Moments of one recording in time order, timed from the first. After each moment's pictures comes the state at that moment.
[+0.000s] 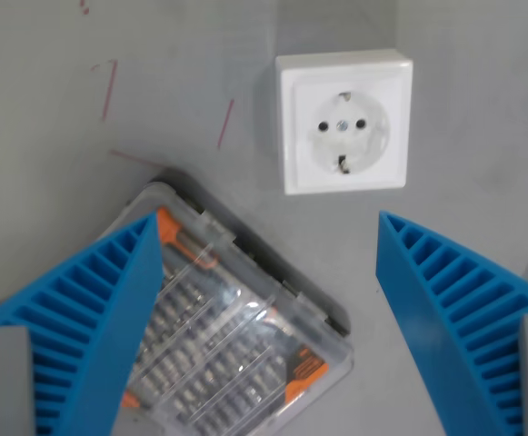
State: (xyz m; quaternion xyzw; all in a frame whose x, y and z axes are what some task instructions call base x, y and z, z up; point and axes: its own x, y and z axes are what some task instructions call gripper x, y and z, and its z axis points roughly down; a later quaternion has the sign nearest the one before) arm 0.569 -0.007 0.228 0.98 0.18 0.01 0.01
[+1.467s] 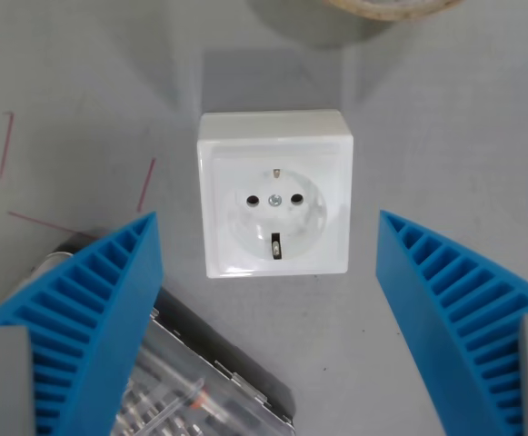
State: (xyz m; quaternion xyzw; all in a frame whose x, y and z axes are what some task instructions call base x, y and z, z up) arm 0.595 -0.032 0.180 0.98 0.20 0.01 0.02
